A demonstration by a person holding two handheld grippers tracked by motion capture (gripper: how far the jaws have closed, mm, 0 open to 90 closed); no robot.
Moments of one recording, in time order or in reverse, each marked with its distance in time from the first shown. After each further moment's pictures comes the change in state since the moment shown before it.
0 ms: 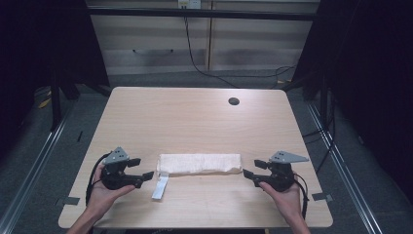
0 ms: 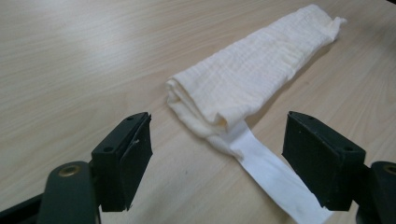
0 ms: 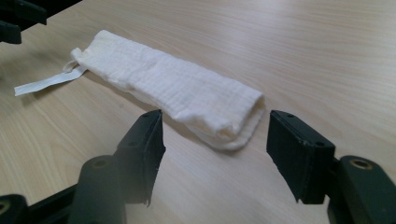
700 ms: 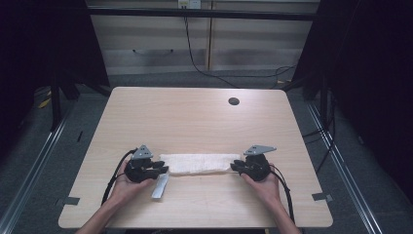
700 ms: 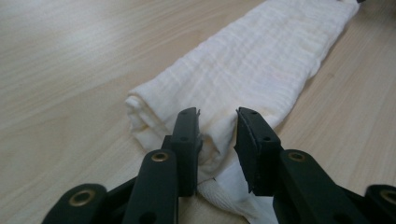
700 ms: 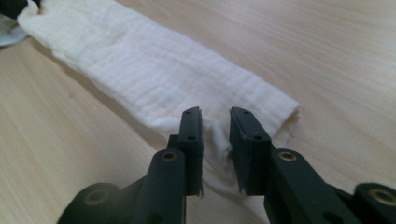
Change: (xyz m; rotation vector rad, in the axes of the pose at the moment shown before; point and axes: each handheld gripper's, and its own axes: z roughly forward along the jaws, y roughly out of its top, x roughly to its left) left arm -0.003 0.012 0.067 0.053 -0.053 0.065; right arm -0.001 0.007 0.077 0.146 -0.004 -0.062
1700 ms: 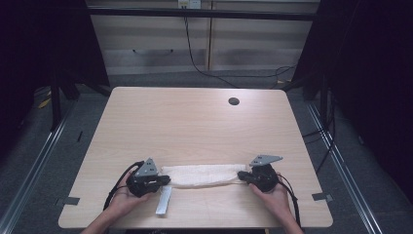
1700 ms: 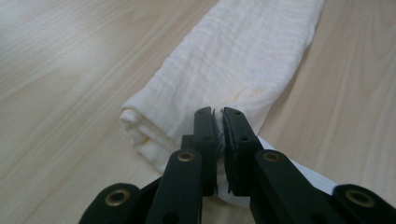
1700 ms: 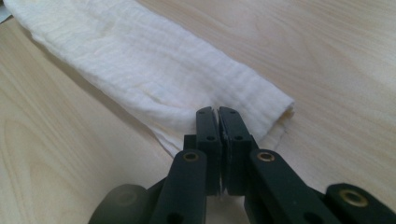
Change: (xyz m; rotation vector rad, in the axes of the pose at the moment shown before) left arm -0.029 -0.012 -0.001 0.068 -0.044 0.177; right arm 0.006 -0.022 -0.020 0.073 0.008 -0.052
